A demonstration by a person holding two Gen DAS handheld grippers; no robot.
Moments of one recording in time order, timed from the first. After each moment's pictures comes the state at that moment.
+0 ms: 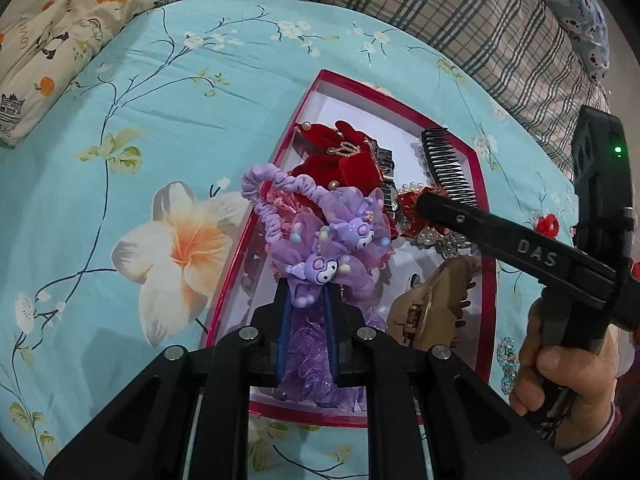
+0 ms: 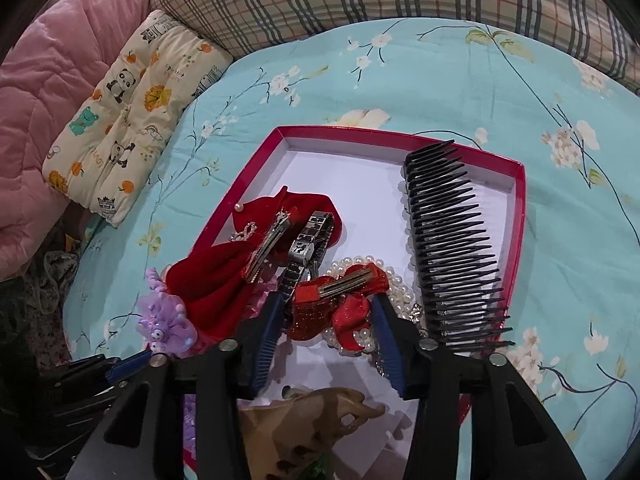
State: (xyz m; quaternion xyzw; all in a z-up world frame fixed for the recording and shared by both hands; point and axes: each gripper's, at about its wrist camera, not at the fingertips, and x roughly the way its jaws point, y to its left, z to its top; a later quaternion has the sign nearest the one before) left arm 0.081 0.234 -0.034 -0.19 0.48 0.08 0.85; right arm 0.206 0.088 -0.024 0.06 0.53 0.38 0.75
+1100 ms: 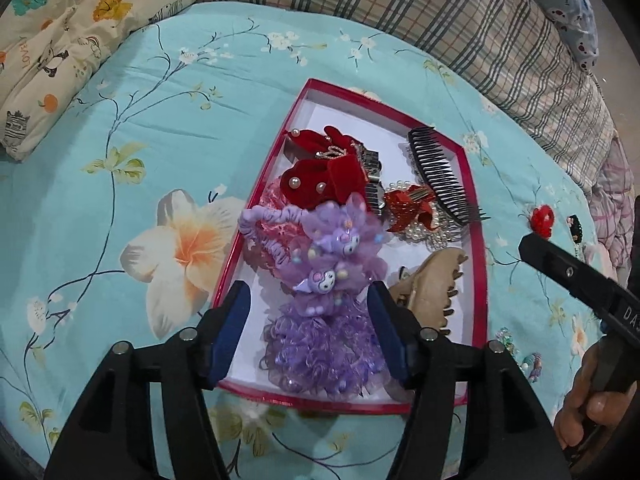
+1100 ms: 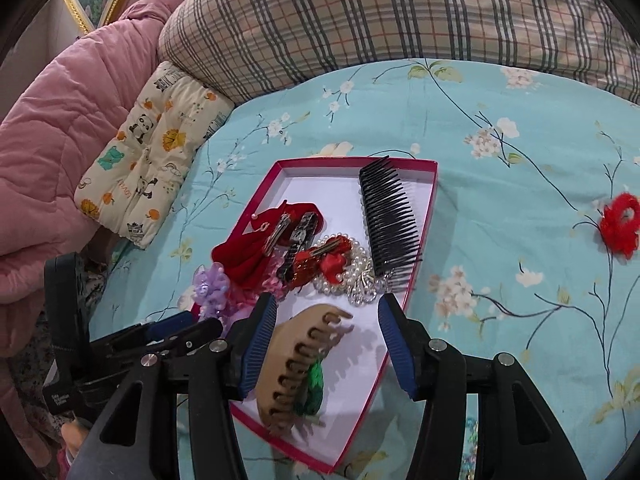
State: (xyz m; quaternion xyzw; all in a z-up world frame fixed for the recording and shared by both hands) left arm 0.072 0.226 -0.020 -0.17 0.48 0.08 0.86; right arm 0.167 0.009 0.016 0.12 0.50 0.36 0.78
